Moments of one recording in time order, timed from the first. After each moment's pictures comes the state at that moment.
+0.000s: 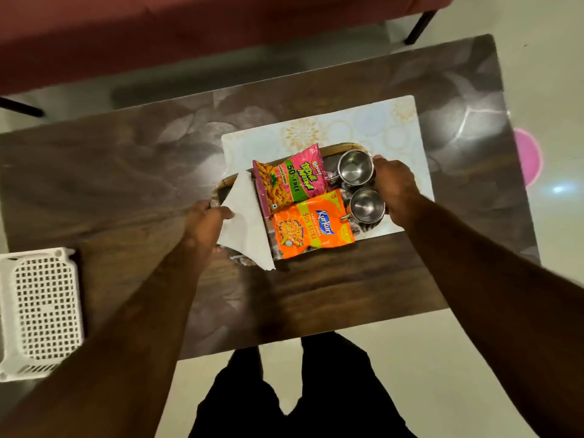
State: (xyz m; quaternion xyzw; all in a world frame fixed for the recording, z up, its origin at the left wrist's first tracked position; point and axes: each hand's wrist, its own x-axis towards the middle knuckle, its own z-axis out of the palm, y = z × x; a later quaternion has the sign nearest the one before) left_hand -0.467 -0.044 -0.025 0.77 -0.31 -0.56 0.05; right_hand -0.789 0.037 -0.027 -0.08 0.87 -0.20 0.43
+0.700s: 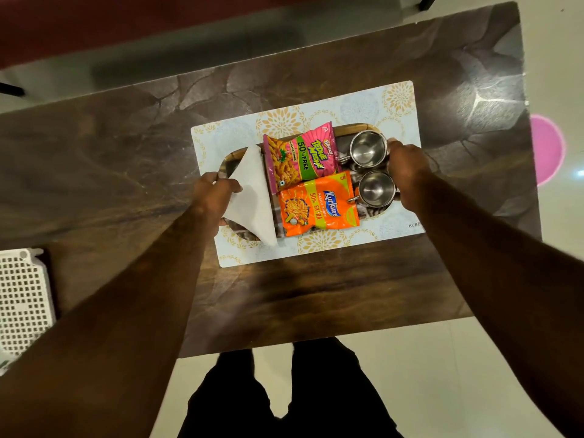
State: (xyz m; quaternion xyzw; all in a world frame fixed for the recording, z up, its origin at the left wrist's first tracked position) left_hand -0.552 -0.077 -0.071 0.78 -0.35 -0.52 0.01; right_hand -0.868 0.030 -0.077 -0.04 0.84 -0.24 0.48
